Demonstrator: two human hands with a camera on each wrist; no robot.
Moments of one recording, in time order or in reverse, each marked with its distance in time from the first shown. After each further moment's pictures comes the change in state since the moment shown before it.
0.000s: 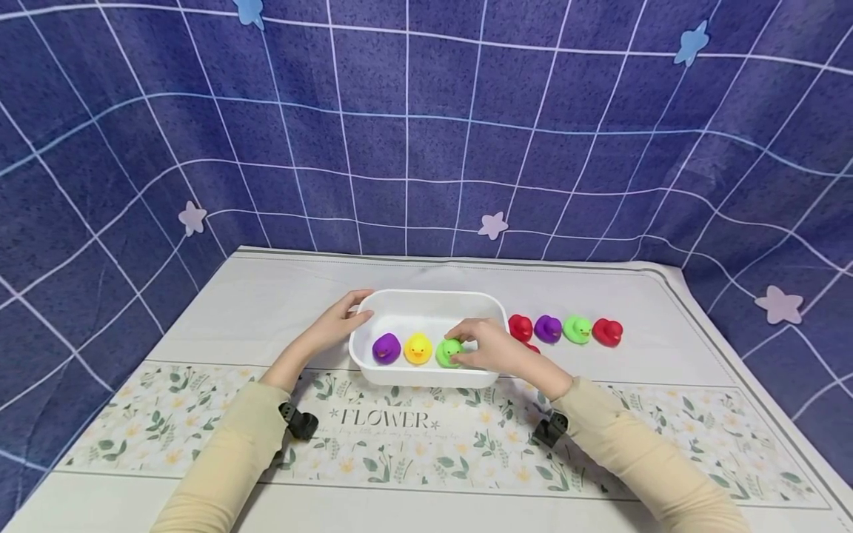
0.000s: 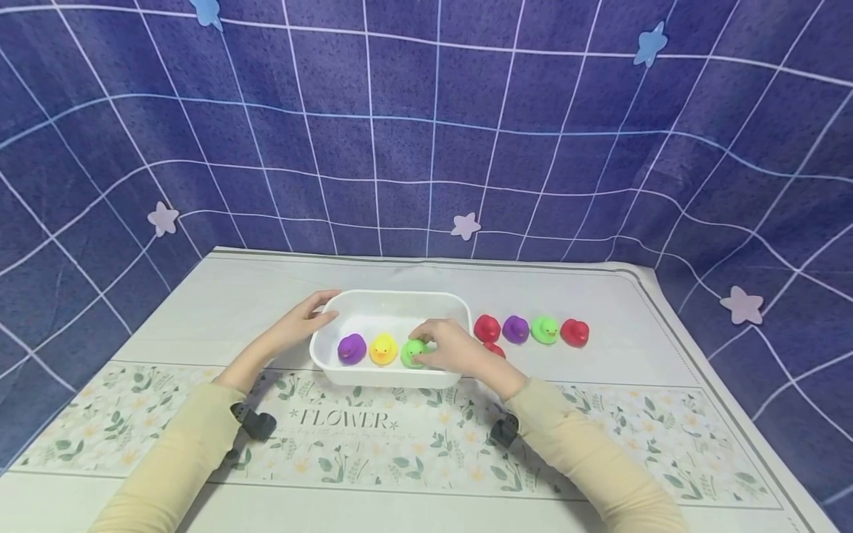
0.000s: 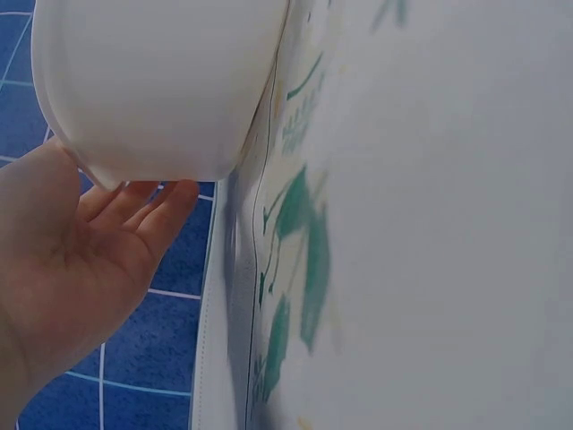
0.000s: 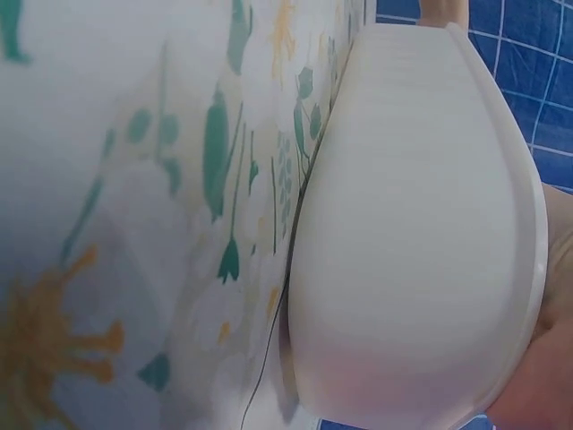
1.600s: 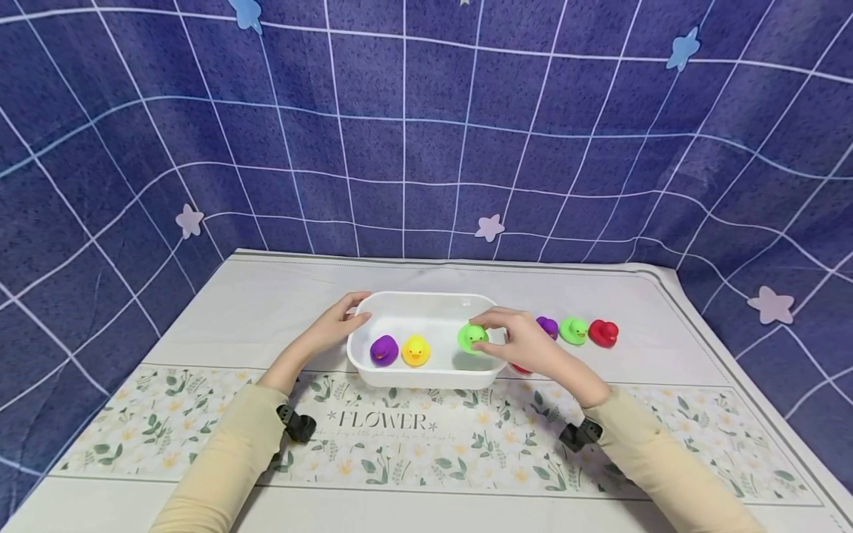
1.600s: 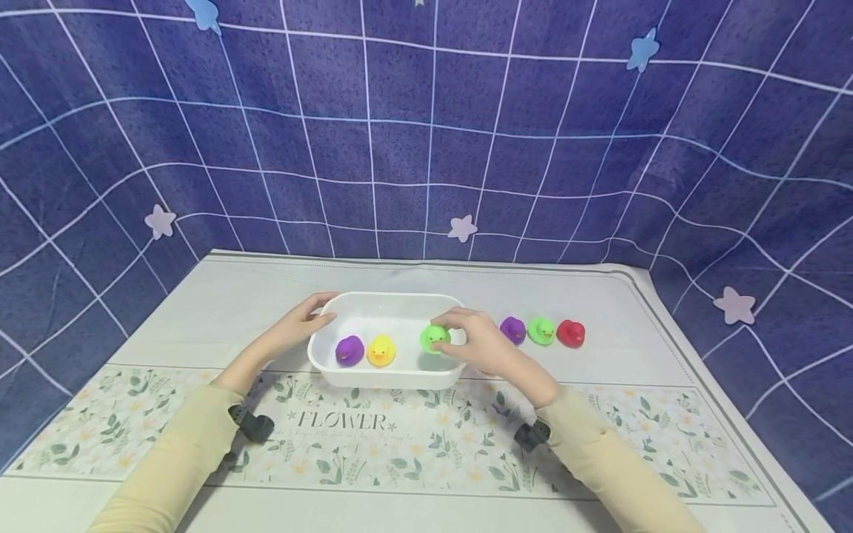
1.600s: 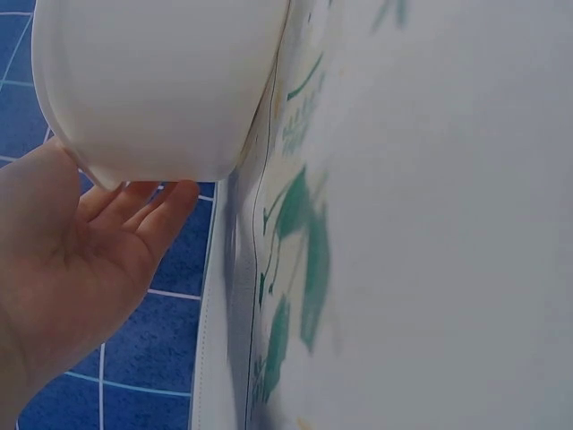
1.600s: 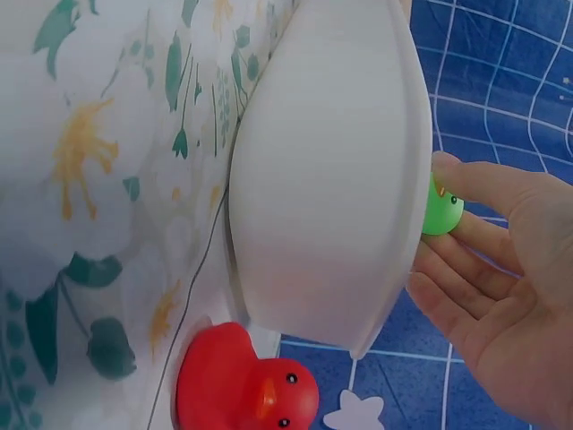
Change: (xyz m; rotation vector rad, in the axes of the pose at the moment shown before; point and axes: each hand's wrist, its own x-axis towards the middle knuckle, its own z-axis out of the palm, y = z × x) left_hand 0.001 -0.003 0.000 -0.020 -0.006 0.020; right_hand -0.032 0.003 -0.035 0.006 0.218 -0.034
